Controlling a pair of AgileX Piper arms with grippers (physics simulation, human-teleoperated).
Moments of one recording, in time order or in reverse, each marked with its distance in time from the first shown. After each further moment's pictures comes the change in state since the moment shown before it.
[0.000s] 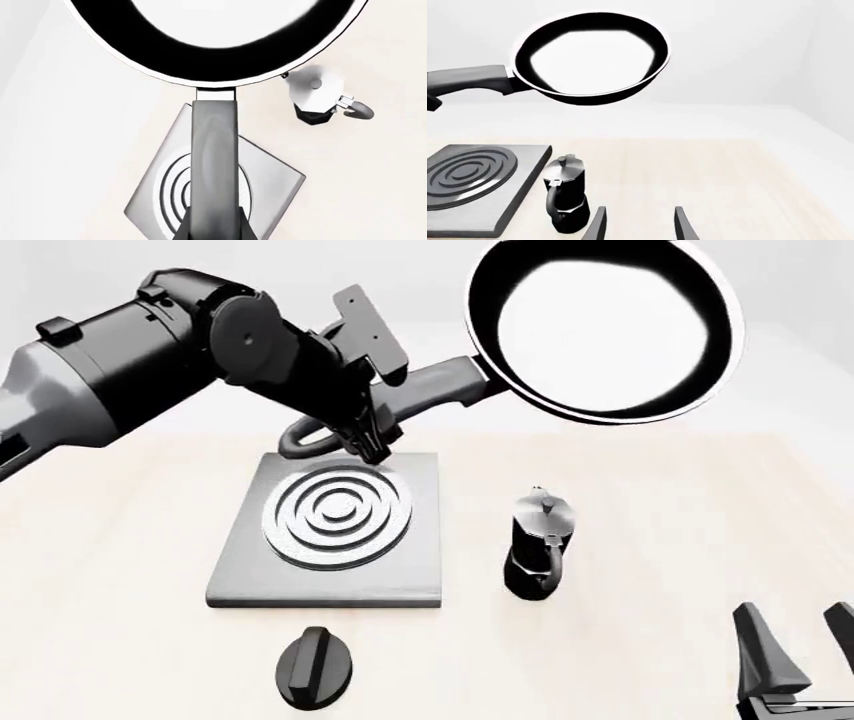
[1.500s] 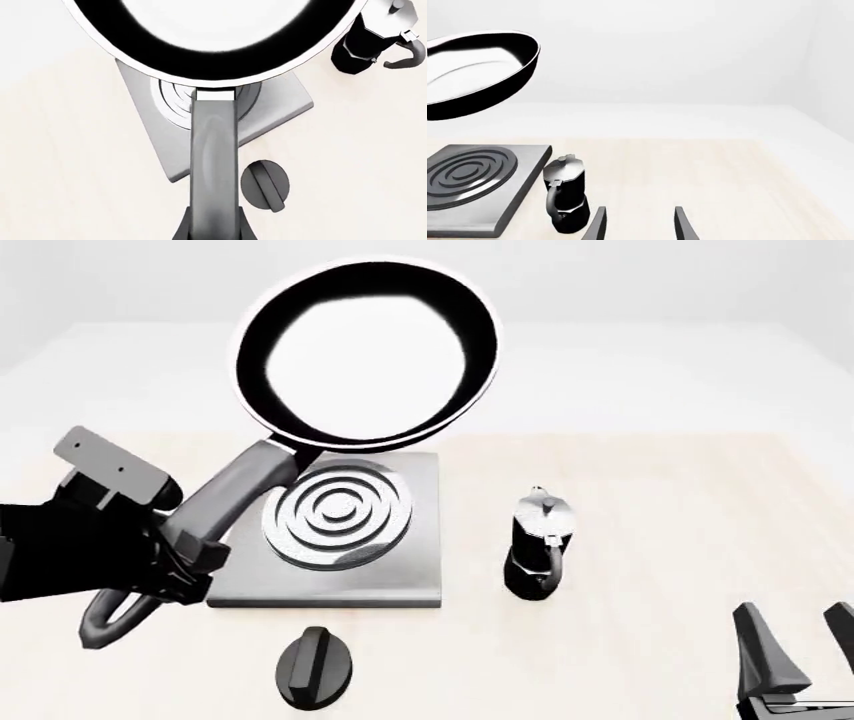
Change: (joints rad) left arm 0.239 -0.685 0.765 -0.058 -0.366; right arm 0.000 0.000 0.000 0.000 0.000
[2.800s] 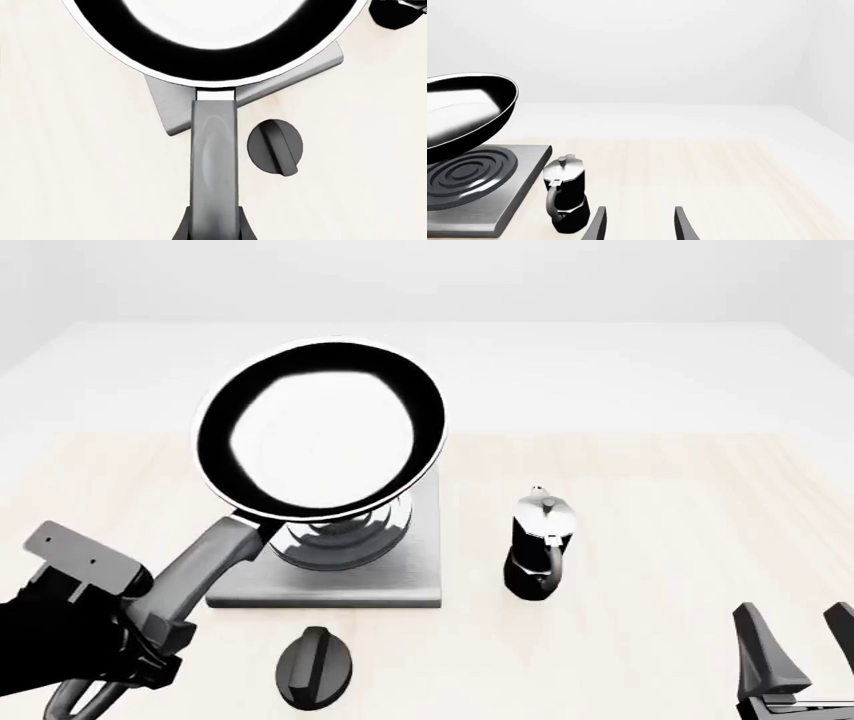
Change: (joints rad) left arm 0.089 -0.155 0.244 0.016 -0.014; right arm 0.000 0.000 0.000 0.000 0.000
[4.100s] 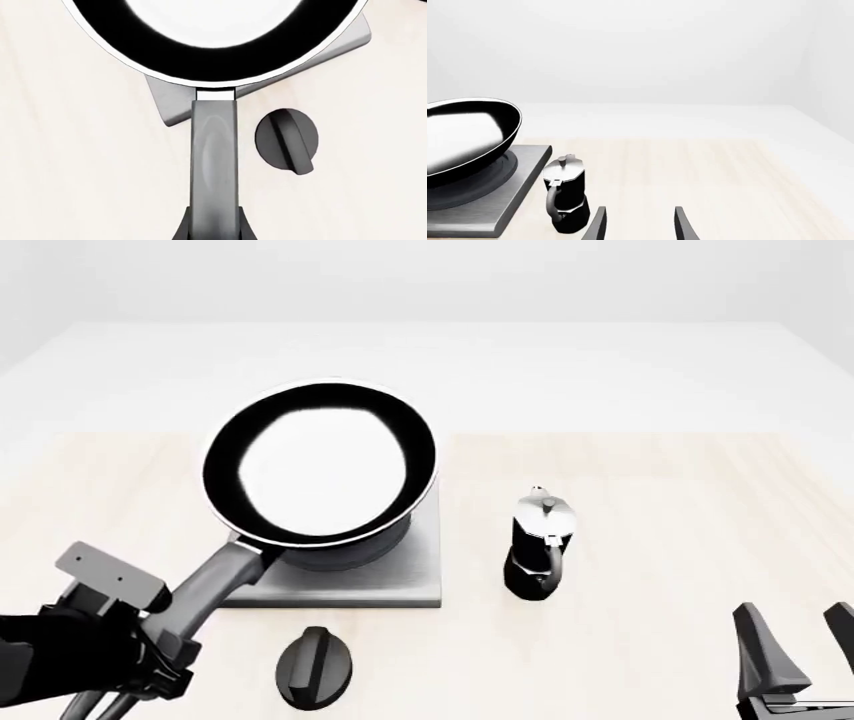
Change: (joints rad) left arm 0.040 0.076 0.082 -0.077 0.030; right arm 0.000 0.000 0.000 0.000 0.000
